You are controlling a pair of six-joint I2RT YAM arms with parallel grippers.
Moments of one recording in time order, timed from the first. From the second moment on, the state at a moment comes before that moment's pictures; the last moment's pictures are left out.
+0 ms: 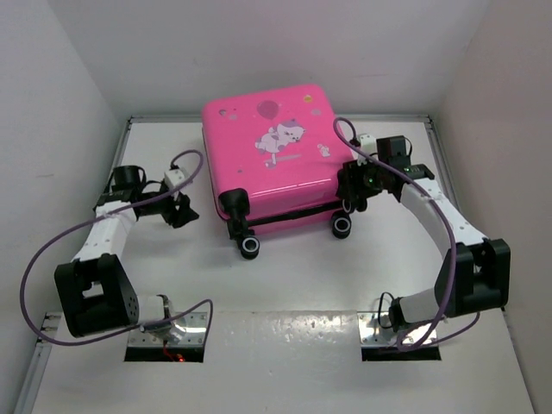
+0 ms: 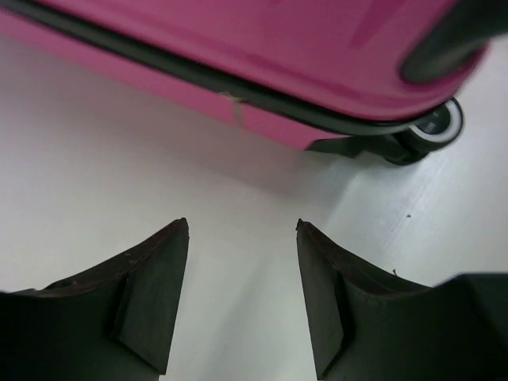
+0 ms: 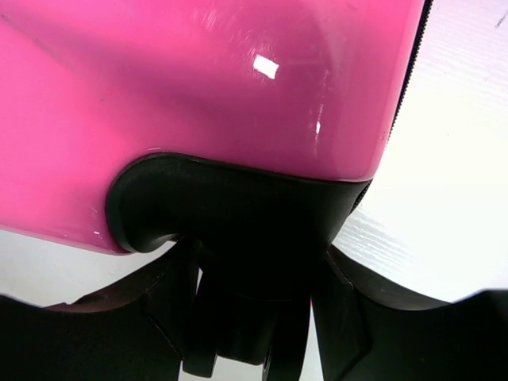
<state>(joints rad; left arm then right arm) 0.24 1.30 0.89 -0.60 0.90 0.88 0.16 1.43 1.07 -0.53 -0.32 -0.08</state>
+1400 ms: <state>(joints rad) 0.06 1.53 0.70 0.17 0.98 0.58 0.15 1.49 1.13 -0.58 -0.28 -0.06</state>
